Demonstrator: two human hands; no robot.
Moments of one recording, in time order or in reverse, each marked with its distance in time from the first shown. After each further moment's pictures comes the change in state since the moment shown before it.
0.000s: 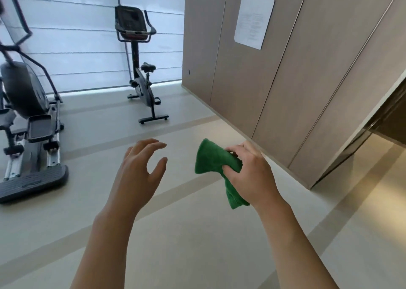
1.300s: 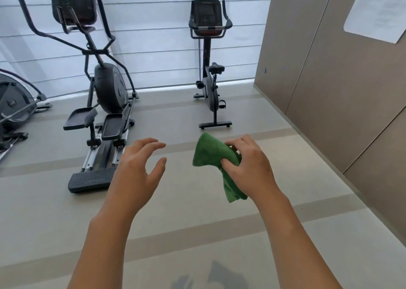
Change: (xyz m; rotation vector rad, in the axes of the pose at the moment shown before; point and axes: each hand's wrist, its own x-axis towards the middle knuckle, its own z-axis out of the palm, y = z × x) left_hand 0.332 -0.193 0.071 0.254 0.121 -0.267; right_hand 0.433 0.058 0.276 0.333 -0.212 -0.207
